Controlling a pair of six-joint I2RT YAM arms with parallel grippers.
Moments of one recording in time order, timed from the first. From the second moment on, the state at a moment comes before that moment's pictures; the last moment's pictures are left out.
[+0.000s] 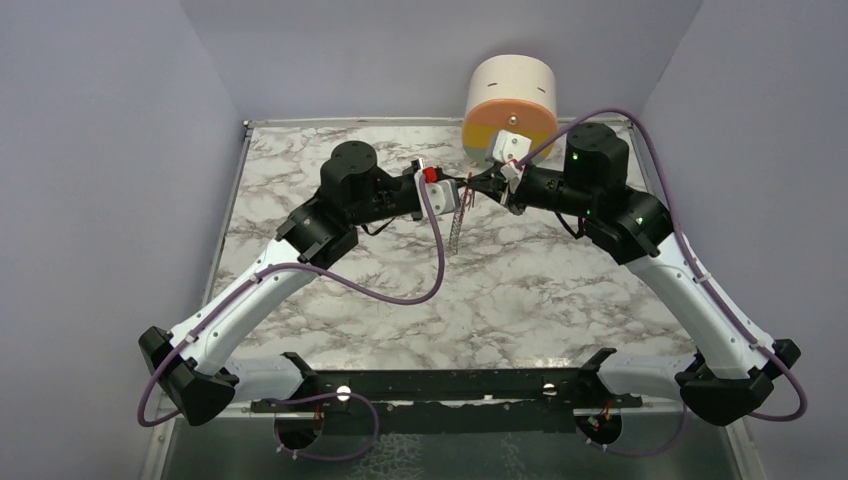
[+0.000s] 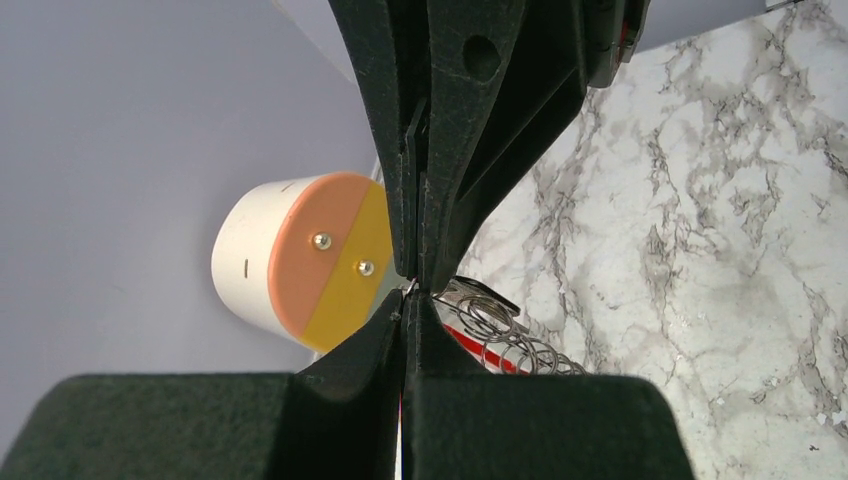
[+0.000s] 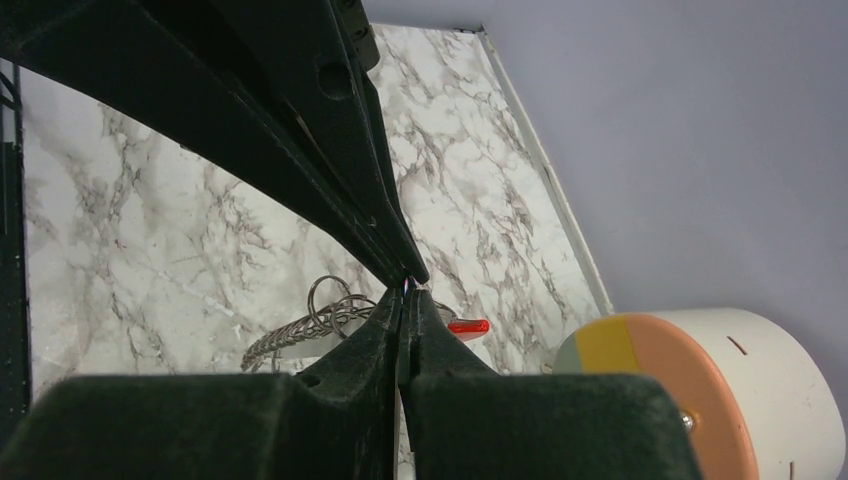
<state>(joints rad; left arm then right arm) -0.75 1.22 1.33 -0.19 0.51 0.64 0.67 1.20 1.50 -0.54 -0.45 -0.54</state>
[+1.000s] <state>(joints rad) -0.73 1.08 1.00 0.24 0.47 0.39 0.69 0.91 1.11 0.00 -0.22 -0.40</state>
